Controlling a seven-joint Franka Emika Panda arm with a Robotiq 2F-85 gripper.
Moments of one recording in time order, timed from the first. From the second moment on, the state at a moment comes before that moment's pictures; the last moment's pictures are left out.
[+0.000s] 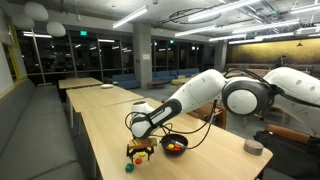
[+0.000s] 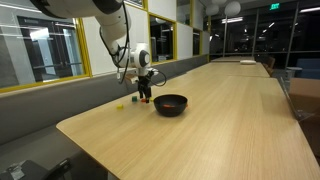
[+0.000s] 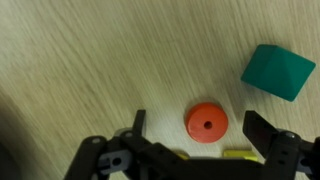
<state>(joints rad) 0.24 0.99 0.02 -1.24 0.02 2.26 0.81</state>
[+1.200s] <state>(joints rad) 0.25 1.00 -0.02 -1.18 0.01 2.17 0.81</state>
